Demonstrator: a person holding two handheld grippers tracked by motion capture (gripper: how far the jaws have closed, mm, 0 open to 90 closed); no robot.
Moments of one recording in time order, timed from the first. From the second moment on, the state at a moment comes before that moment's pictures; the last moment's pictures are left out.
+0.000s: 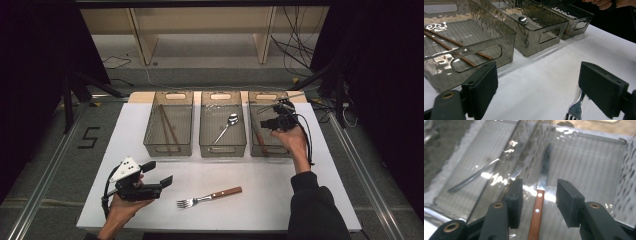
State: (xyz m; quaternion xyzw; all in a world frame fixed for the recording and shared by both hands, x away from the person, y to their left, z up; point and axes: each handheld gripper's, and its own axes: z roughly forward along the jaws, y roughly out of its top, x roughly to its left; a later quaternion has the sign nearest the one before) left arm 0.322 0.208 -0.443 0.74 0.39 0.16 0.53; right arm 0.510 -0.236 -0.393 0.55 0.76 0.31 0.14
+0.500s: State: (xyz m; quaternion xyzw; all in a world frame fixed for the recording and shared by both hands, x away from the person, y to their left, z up) left arm 0.322 0.208 -0.443 0.73 0.39 0.16 0.53; right arm 0.474 -0.214 -0.367 0.47 0.79 0.35 0.16
